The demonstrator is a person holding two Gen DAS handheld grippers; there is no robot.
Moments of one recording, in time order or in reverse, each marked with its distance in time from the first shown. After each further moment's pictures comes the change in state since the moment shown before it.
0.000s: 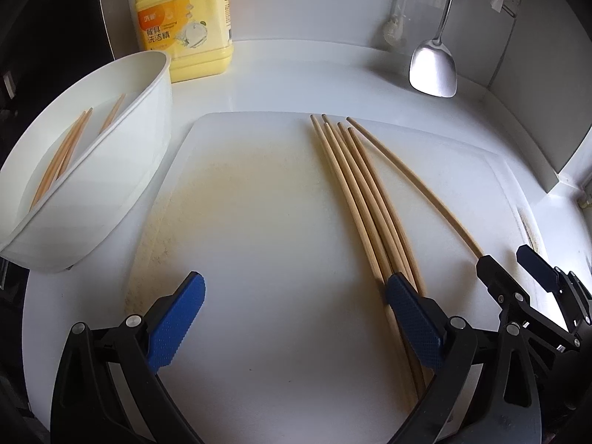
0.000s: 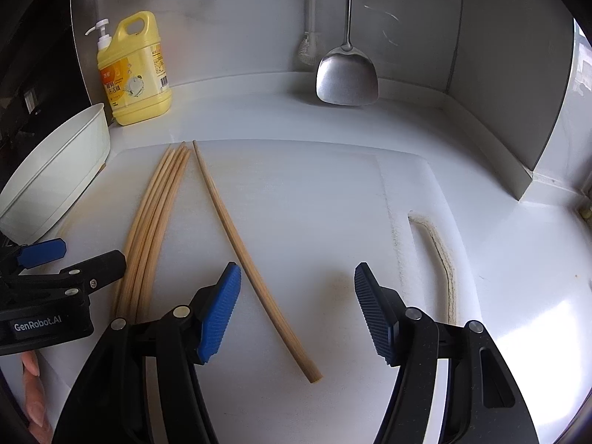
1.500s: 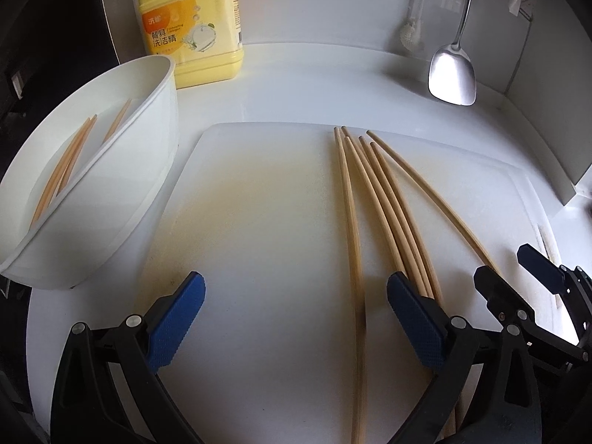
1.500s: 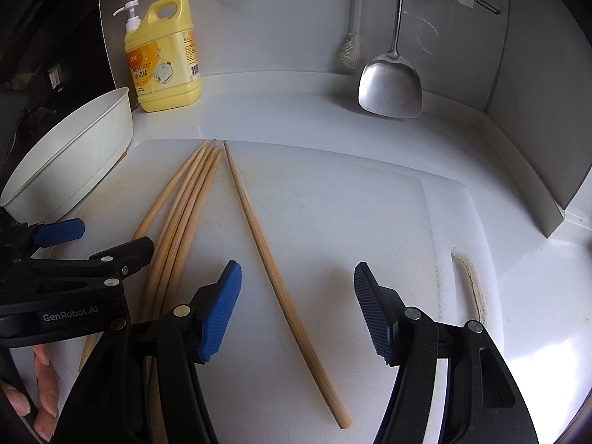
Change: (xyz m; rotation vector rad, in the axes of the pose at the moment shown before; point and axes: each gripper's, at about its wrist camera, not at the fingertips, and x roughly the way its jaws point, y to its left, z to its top) left arm 0.015 0.001 0.017 -0.002 -0.016 0.047; right arm 0.016 0.021 0.018 -0.118 0.017 0.076
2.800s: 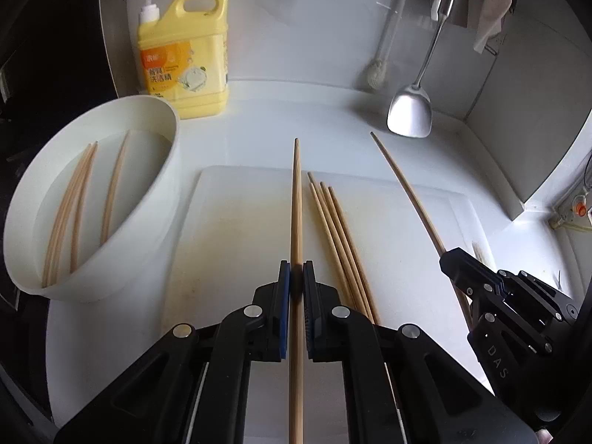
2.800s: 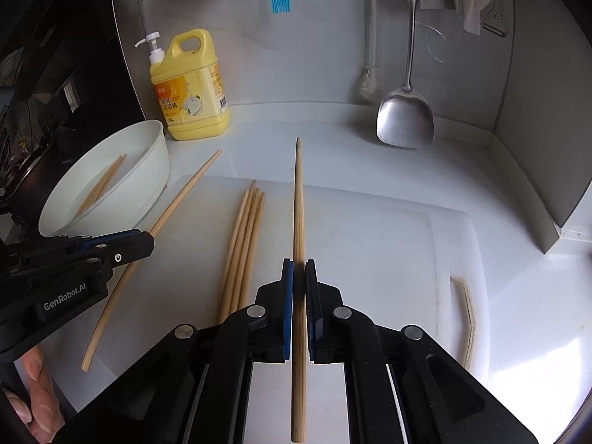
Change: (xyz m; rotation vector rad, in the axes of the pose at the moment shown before) left arm -0.080 0.014 0.023 -0.005 -0.033 -0.125; right arm -0.059 0.013 0.036 0.028 -0.046 0.094
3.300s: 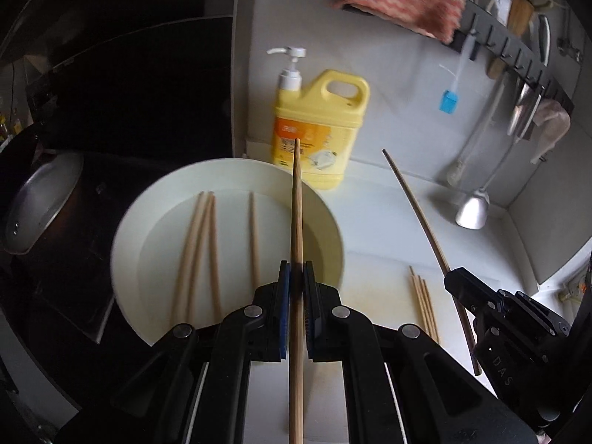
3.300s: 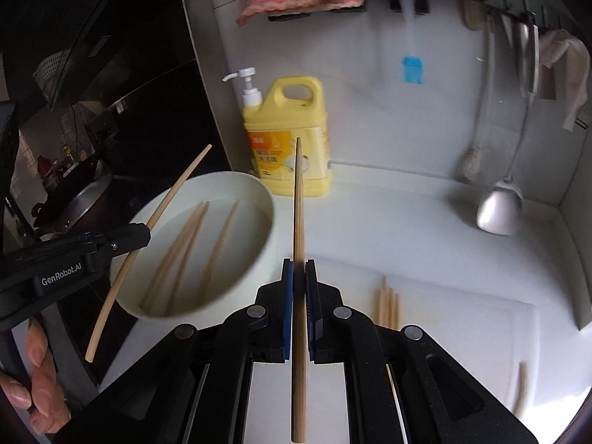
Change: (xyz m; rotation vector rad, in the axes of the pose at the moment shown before) left arm -0.078 0.155 0.062 -0.163 -0.119 0.110; right arm 0.009 0.143 0.099 -0.085 -0.047 0.165
